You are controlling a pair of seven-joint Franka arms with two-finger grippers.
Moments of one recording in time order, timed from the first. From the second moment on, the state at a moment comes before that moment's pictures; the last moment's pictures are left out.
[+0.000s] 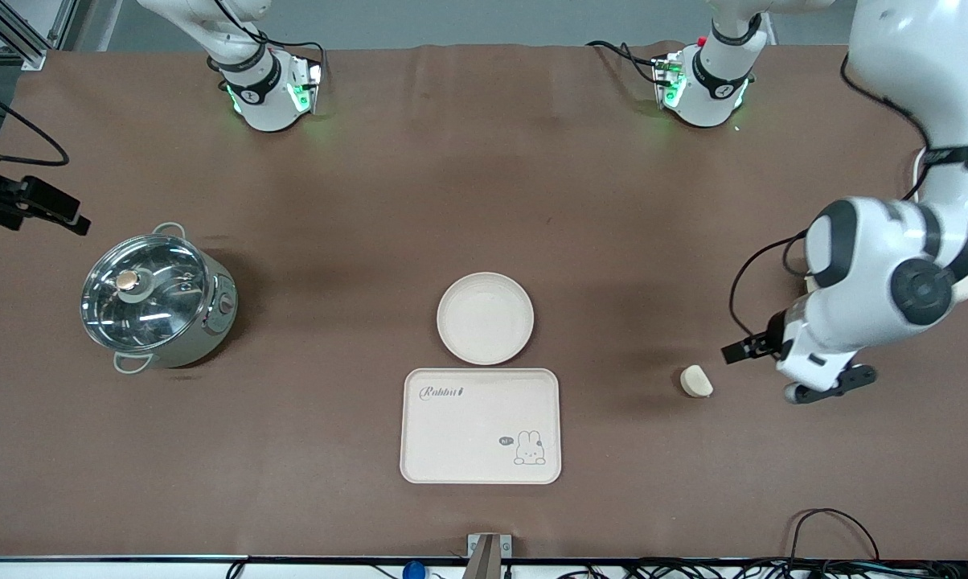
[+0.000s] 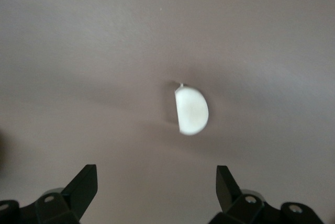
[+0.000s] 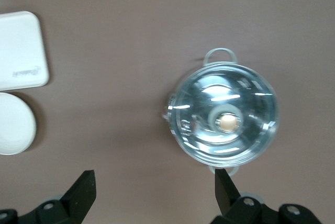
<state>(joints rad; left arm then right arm) -0.09 0.53 -0.04 -1.63 -0.03 2.12 -0.44 -0.14 0.04 0.08 -1.54 0.11 1.58 0.05</state>
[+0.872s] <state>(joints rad) -0.12 0.74 -0.05 -1.62 -0.05 2.36 -0.61 0.27 0.49 0.10 -1.55 0.21 2.03 0.31</state>
